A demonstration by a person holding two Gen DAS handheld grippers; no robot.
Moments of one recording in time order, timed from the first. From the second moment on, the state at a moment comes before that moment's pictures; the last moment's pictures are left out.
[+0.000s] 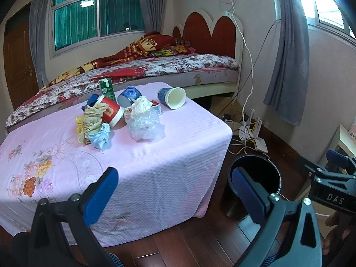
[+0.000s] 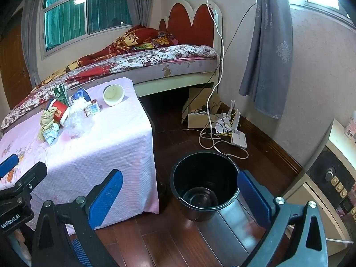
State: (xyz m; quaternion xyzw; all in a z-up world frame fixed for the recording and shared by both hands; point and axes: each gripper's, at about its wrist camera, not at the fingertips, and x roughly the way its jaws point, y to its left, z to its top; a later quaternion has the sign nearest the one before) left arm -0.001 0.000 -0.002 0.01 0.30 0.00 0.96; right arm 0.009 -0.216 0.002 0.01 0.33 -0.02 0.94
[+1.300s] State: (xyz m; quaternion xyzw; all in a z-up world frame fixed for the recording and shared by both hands) left arm 0.003 -0.001 0.004 0.01 0.30 0.00 0.96; right arm 0.011 -0.221 0.004 0.01 0.33 -0.02 0.95
